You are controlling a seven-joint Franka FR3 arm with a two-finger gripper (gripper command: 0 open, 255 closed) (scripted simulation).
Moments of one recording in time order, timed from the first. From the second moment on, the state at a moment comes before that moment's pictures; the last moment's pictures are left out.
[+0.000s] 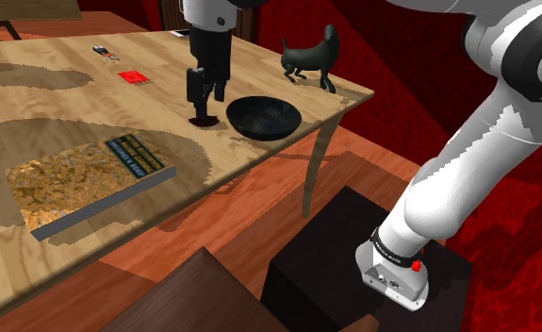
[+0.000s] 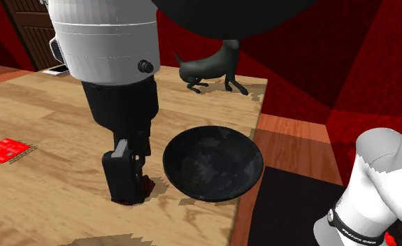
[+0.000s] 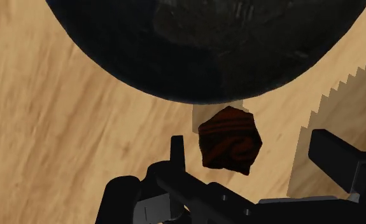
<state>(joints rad) 0.07 -0.07 0.45 -1.75 0.03 1.72 0.02</state>
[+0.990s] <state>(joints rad) 0.07 -0.09 0.44 -1.86 0.05 1.81 -0.08</state>
